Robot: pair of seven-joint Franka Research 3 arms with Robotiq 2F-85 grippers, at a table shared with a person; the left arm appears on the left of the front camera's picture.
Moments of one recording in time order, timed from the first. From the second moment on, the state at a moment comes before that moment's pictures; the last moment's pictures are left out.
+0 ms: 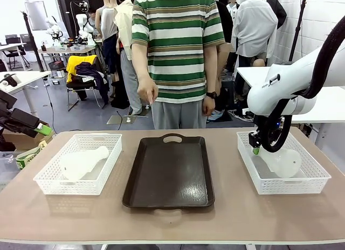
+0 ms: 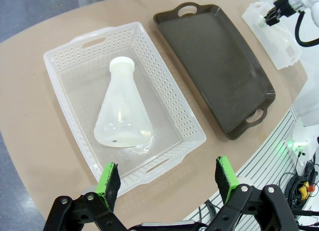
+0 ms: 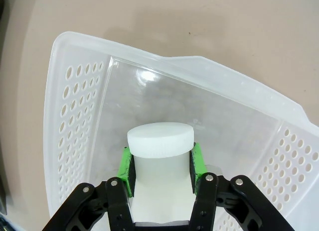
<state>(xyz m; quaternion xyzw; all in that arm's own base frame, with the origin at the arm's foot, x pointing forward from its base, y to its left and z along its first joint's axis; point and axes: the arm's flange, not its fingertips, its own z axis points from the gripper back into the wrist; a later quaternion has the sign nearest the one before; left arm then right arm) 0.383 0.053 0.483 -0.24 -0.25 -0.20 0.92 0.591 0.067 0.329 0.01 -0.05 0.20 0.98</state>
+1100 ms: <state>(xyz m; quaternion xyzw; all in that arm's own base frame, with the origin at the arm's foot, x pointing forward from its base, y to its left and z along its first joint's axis) 0.383 0.053 0.483 -0.24 -0.25 -0.20 0.92 0.591 0.067 0.329 0.01 -0.05 0.20 0.98</state>
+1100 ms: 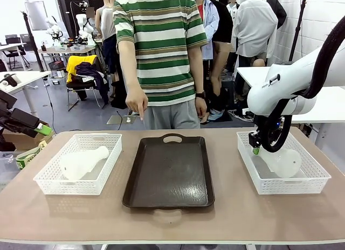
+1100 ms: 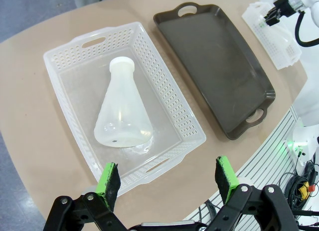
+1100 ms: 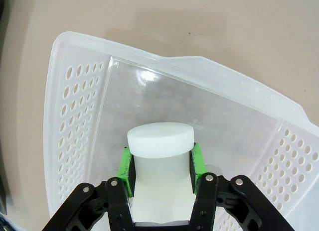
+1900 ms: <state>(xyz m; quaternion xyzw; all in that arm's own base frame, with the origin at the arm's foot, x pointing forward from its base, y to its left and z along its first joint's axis) 0.383 0.053 0.483 -0.24 -0.25 -0.20 0.92 0.574 0.055 0.426 -0.04 -0.09 0.16 0.98</state>
